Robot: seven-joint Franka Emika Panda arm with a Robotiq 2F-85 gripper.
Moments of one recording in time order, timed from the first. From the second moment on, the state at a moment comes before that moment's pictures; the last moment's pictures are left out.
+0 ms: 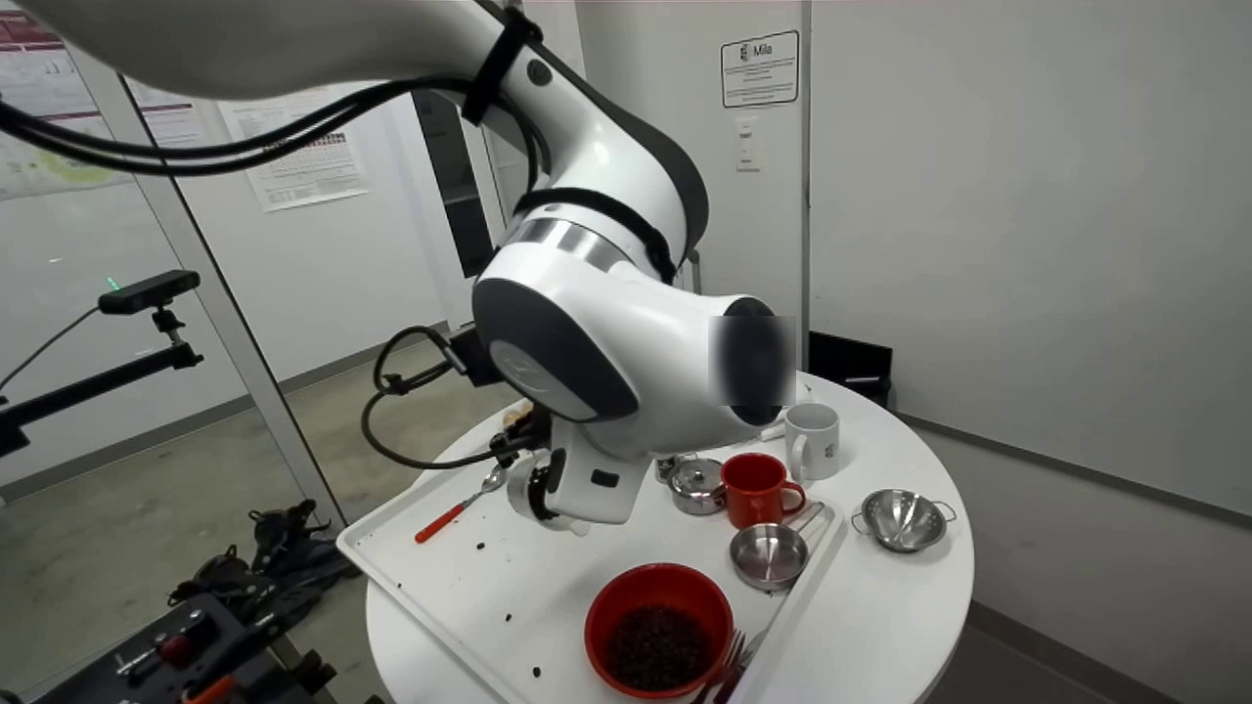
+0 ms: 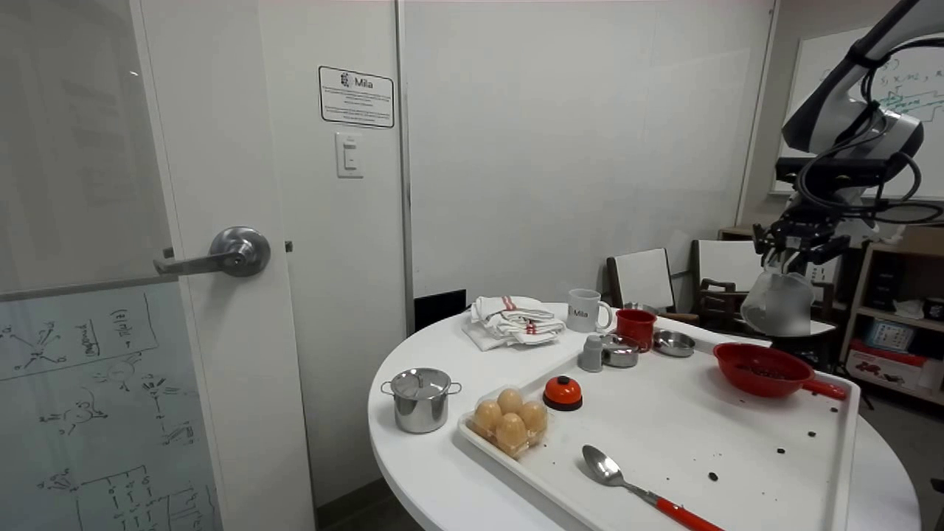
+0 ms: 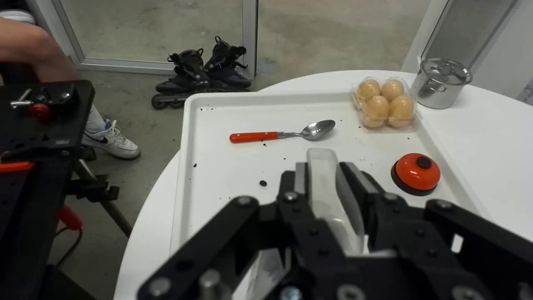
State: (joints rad) arm -0.41 0.33 -0.35 -2.17 0.93 1.62 0.47
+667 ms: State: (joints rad) arm -0.46 0.42 -0.39 -2.08 0.94 1.36 0.47
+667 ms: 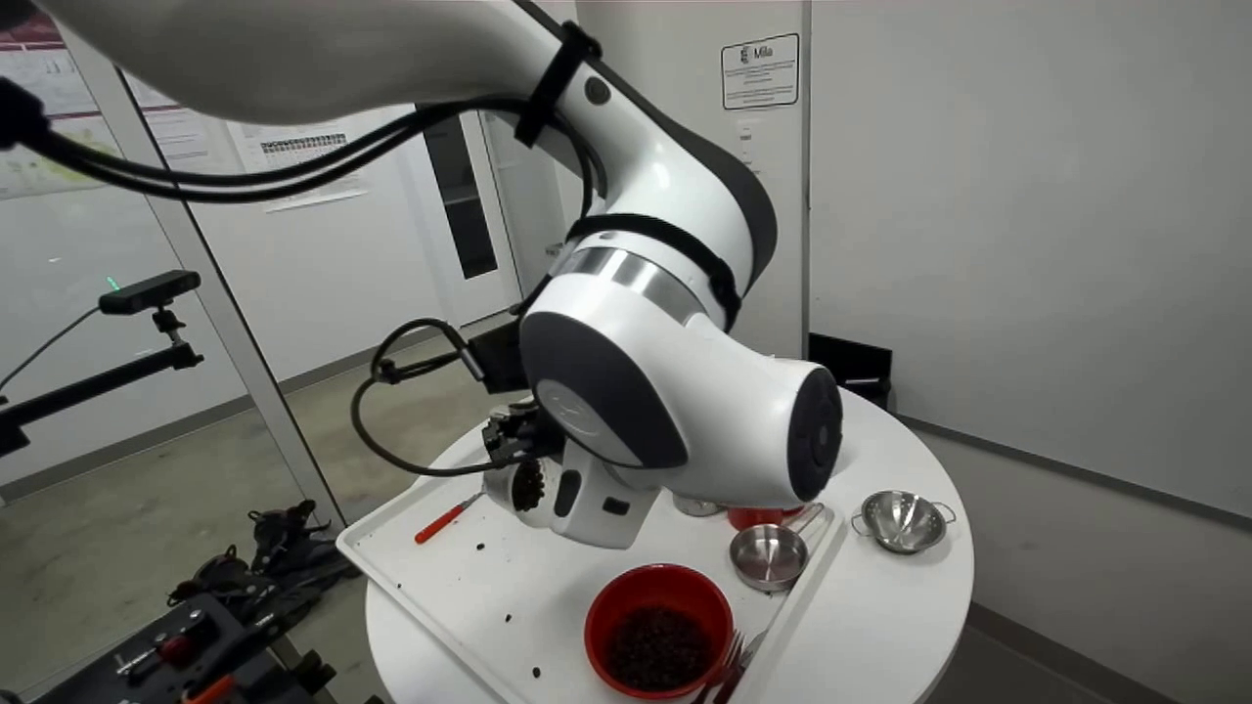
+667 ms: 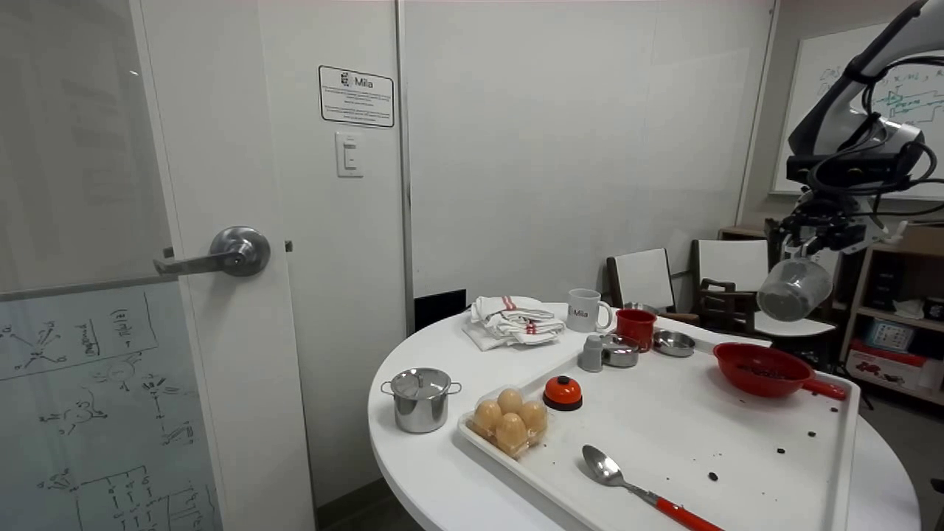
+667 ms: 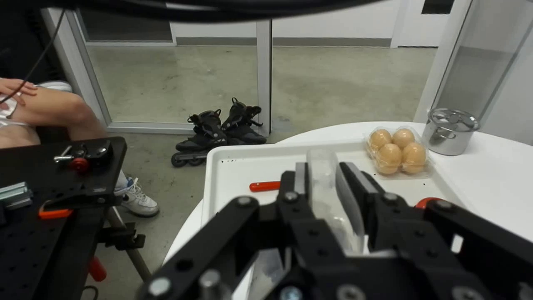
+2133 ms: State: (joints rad) arm -0.59 0.64 -0.41 -1.88 1.10 0.96 0.41
